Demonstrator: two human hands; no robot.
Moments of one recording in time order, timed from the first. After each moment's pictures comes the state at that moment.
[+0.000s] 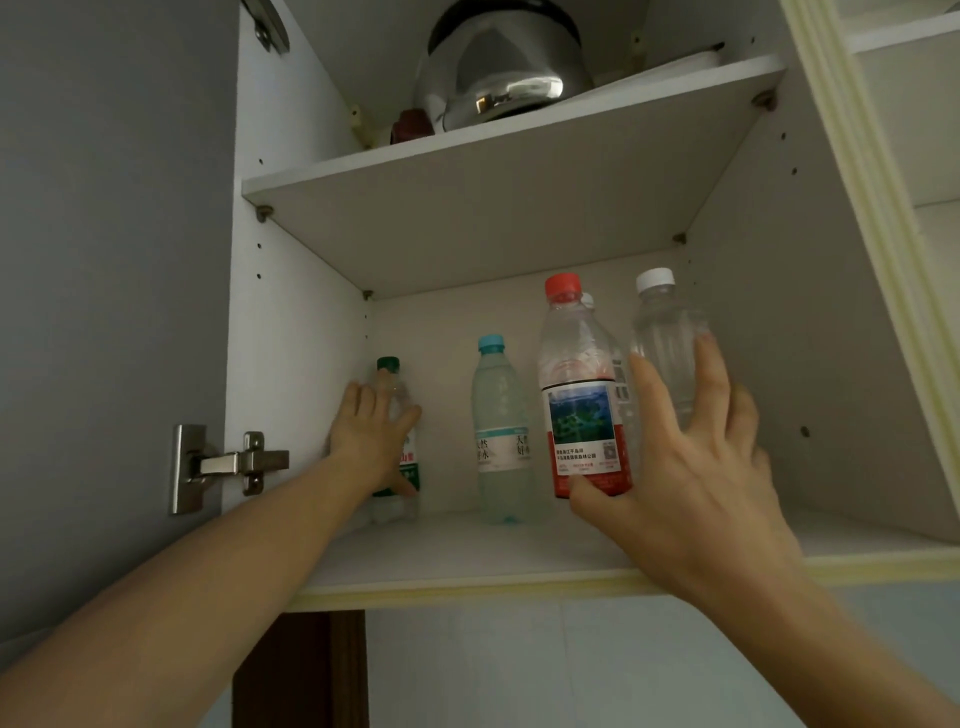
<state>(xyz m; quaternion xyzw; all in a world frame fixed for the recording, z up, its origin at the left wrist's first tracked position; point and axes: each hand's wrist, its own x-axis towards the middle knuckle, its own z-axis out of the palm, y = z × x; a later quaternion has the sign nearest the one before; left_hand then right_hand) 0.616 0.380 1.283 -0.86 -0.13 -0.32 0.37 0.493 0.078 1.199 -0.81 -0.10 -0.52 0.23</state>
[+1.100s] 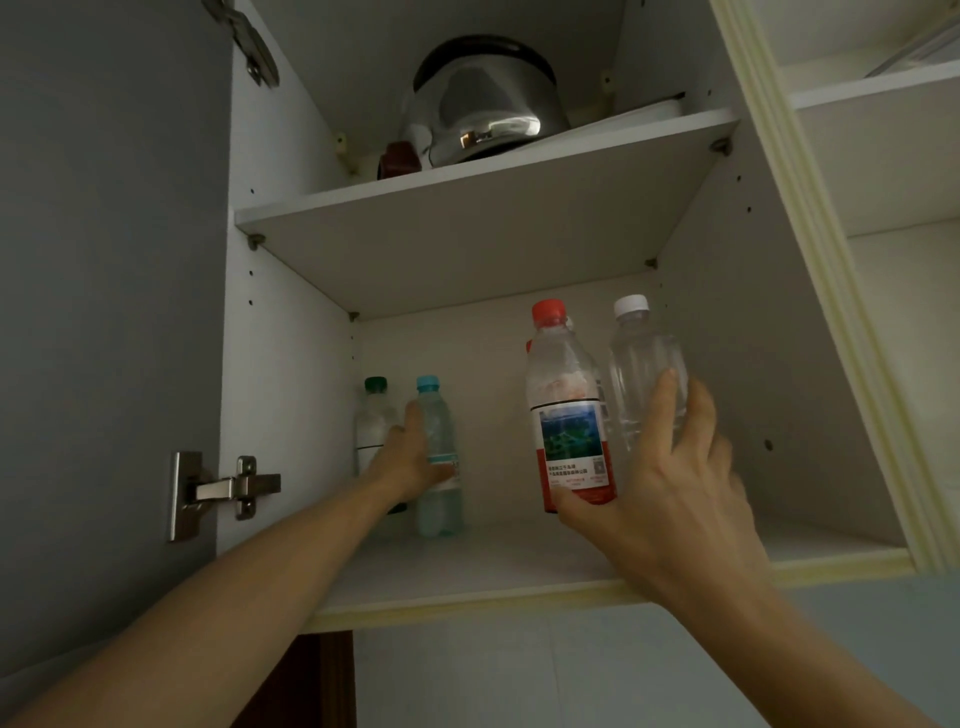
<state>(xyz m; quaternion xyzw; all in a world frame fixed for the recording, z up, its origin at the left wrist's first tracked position) 0.629 0.341 1.275 -0.90 0.09 -0.34 -0.24 0.486 0.081 1.197 -0.82 -0.03 -0.51 0.25</state>
